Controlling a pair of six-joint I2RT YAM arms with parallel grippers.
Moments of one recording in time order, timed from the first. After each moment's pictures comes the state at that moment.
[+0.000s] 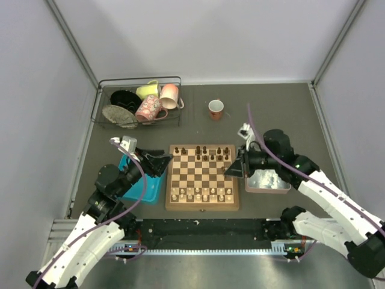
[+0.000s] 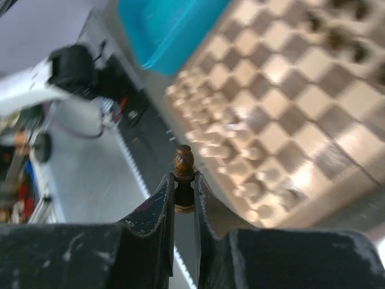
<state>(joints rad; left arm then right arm) -0.53 0.37 0.44 -0.06 0.09 -0.46 0.52 0.89 0.75 -0.44 -0.60 0.41</state>
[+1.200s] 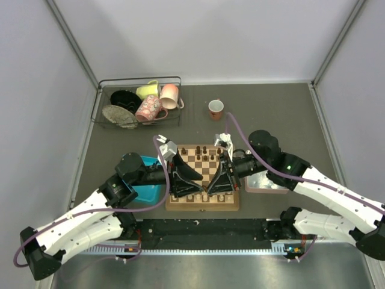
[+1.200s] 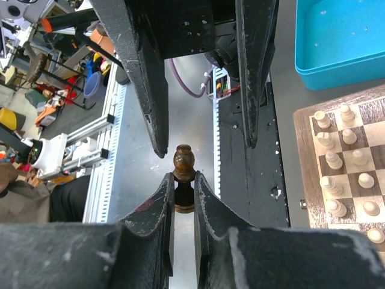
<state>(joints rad) -0.85 0.71 0.61 0.14 0.68 -0.47 0.90 0.98 0.91 -0.28 -0.86 0.38</state>
